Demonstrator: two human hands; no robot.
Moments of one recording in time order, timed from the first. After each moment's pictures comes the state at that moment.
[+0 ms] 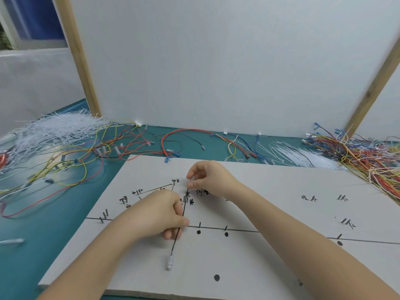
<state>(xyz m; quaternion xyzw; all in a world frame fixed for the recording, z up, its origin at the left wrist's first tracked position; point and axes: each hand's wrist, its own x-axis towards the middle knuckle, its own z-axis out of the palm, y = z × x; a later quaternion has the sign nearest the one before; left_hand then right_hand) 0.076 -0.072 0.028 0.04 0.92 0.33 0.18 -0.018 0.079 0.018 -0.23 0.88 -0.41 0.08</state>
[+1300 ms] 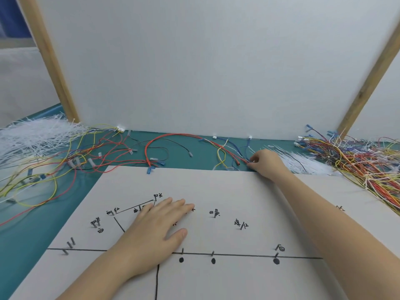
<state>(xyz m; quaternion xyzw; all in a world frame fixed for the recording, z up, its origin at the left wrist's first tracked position) 0.057 -0.062 -0.010 0.18 0.97 0.18 0.02 -0.144 0.233 -0.003 0.01 0.98 -0.20 -0.06</state>
